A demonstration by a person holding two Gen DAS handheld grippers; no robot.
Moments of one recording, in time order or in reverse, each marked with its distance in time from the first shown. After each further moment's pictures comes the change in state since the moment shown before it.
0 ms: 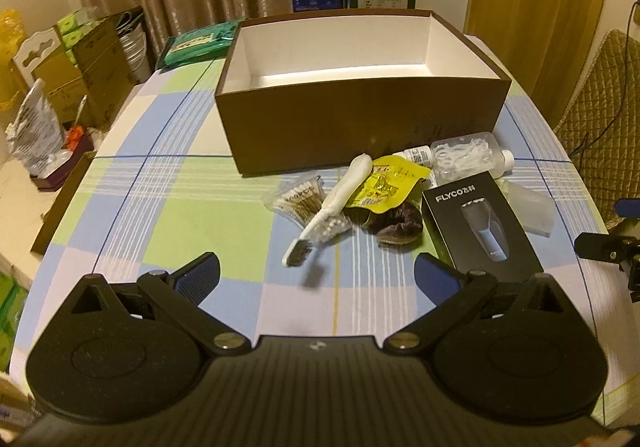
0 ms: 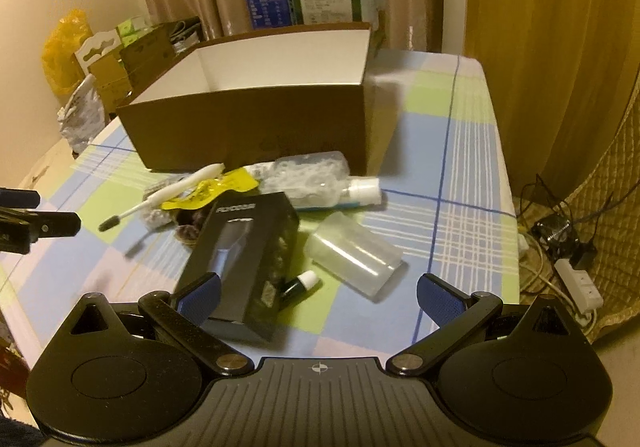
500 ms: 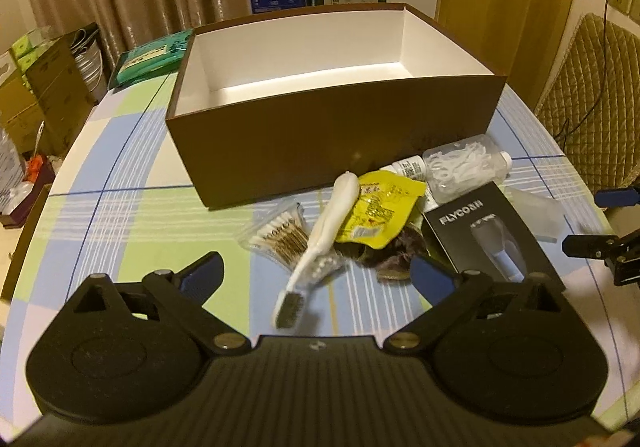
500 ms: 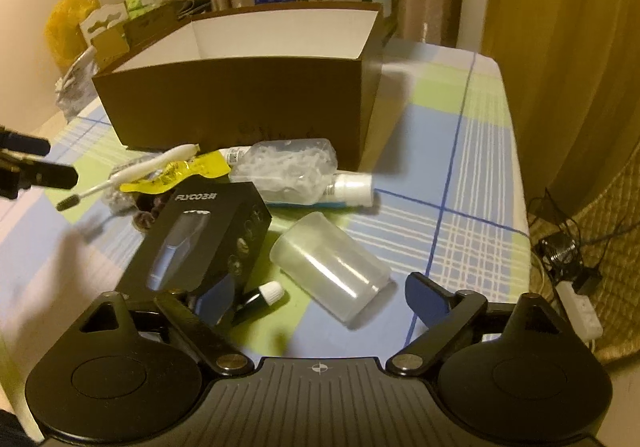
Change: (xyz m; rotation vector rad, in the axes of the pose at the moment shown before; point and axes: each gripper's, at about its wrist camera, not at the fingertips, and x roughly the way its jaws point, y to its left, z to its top) left arm 0.053 0.006 0.025 0.089 -0.008 -0.096; right arm 0.053 -0.020 0.004 -0.108 0.031 -0.006
